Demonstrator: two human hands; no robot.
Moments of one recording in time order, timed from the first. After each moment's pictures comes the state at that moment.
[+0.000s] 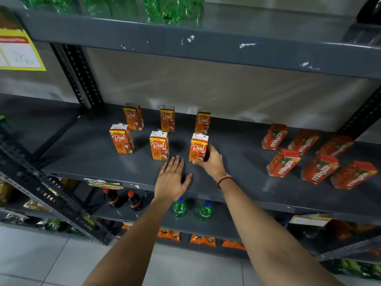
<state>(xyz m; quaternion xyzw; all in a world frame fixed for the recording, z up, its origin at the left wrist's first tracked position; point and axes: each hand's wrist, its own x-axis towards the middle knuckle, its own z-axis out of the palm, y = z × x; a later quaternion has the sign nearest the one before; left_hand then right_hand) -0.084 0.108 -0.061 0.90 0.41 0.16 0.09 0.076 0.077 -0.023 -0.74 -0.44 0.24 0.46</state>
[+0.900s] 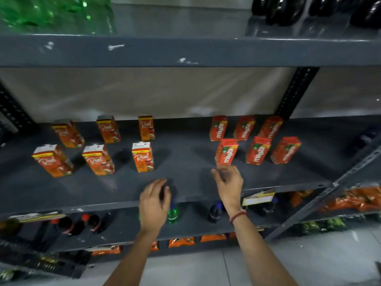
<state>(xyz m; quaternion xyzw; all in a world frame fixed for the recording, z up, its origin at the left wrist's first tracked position) -0.023 0.011 -0.052 0.82 0.36 0.37 0.24 0.163 -0.089 -0.038 -0.77 -0.25 0.02 0.59</state>
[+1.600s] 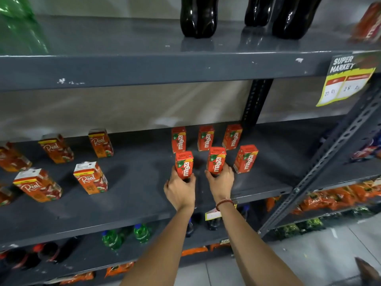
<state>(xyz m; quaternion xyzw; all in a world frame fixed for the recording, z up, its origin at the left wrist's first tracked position) 0.186 -0.066 -0.020 0.72 0.50 0.35 0.33 0.279 -0.118 -0.036 -0.86 -0.16 0.00 0.49</state>
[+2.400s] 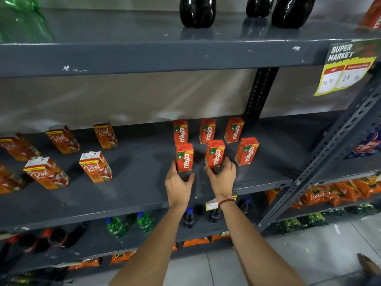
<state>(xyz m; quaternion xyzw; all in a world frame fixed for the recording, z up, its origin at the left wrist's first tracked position) 0.160 -0.065 -0.033 0.74 0.42 0.35 0.39 0.264 -0.132 -0.036 -0.85 -0.17 0.03 0.50</state>
